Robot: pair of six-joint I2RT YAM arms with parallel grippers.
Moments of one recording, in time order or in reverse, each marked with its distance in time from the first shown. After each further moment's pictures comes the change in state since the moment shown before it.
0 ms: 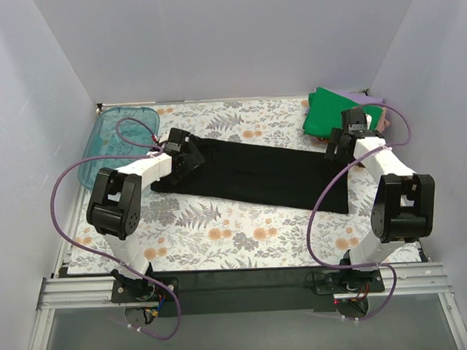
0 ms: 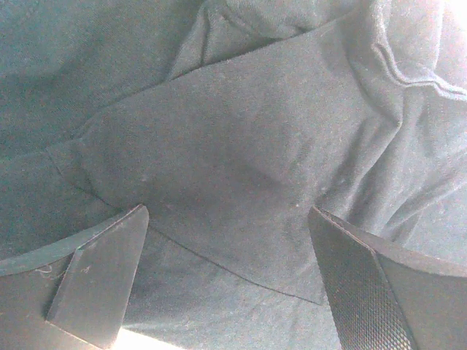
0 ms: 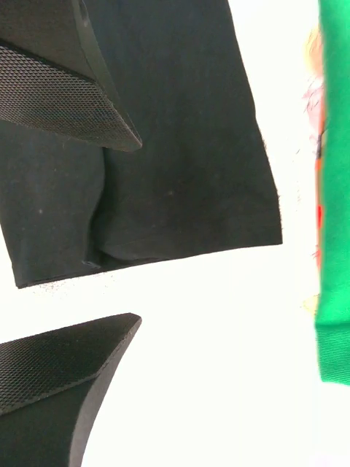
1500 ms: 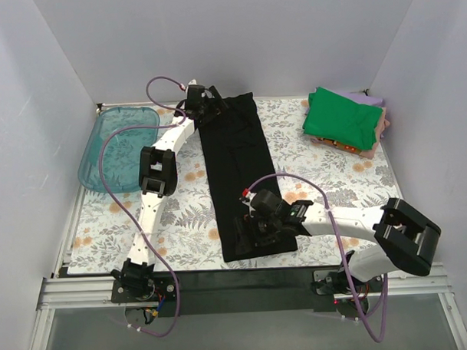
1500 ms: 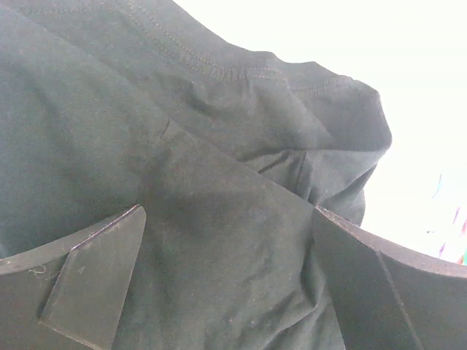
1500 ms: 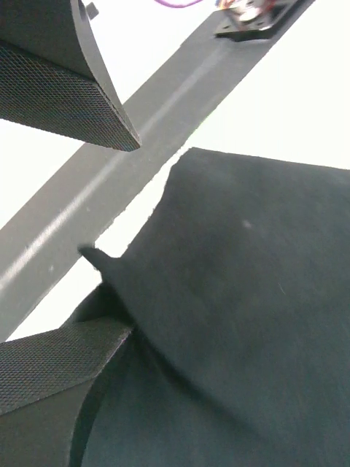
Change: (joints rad) left arm 0.019 0.887 1.277 0.062 0.240 0.125; right arm 1.005 -0.241 -0.495 0.329 -0.585 0.401
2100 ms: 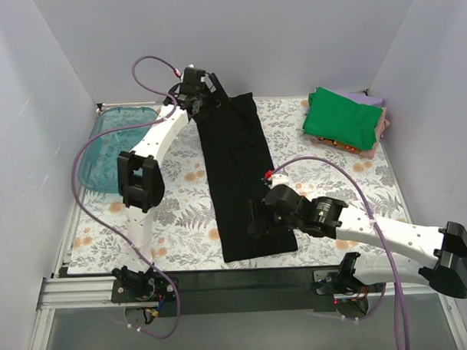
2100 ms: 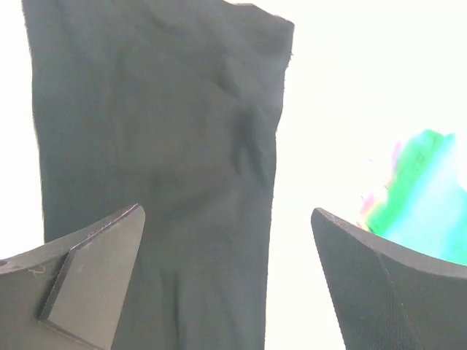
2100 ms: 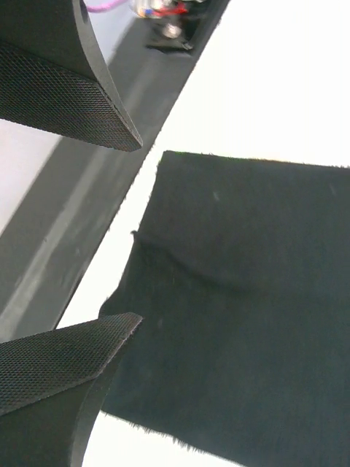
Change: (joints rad) left arm -0.062 -0.390 -0.220 -0.254 -0.072 -0.027; right arm 0.090 -0.259 0.166 -0.352 0.403 0.090
